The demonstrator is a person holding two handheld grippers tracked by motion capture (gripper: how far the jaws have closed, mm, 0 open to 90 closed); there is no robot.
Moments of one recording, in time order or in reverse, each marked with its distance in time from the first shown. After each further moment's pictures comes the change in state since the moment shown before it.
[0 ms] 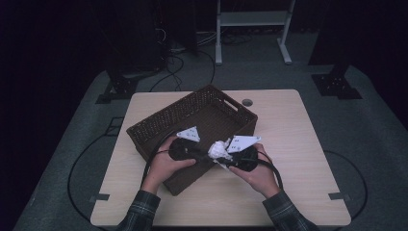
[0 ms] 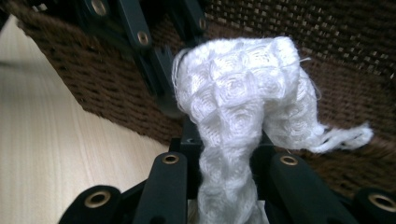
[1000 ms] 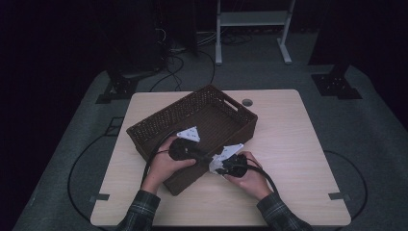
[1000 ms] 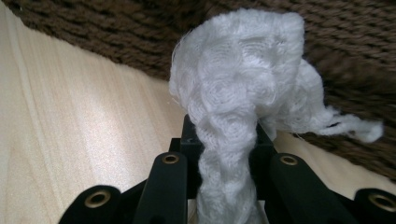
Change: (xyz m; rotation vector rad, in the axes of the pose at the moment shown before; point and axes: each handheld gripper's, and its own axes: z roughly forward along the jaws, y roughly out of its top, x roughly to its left) left arm 0.000 0.000 0.000 -0.003 0.000 -0.002; right arm 0.000 -0.039 0.059 0.233 0.023 0.016
